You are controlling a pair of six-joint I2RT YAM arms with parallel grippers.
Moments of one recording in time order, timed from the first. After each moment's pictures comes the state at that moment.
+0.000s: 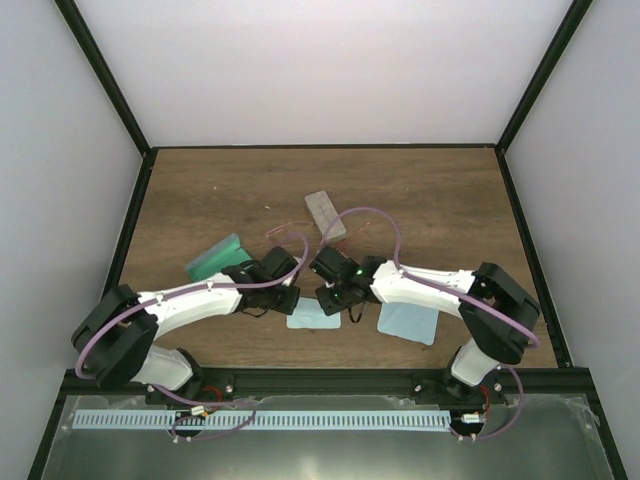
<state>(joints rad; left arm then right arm) -0.81 1.42 0.72 -0.43 0.03 -0.43 0.98 1.60 0.98 -0.56 0.02 0.49</state>
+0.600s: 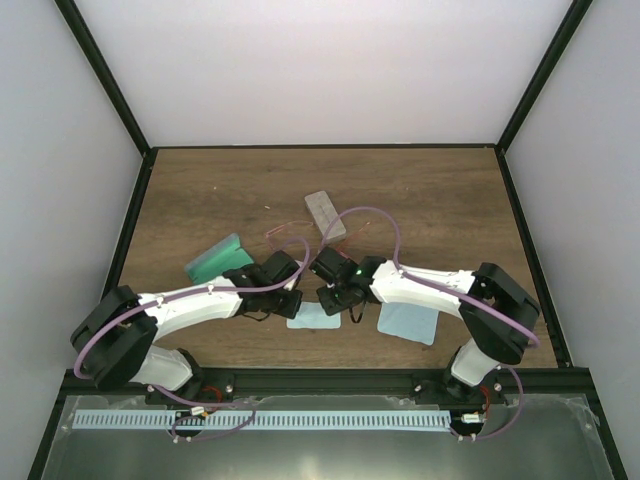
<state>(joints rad) -0.85 1.40 0.70 -0.40 0.06 -0.46 0.99 1.60 0.98 -0.58 0.05 0.50</state>
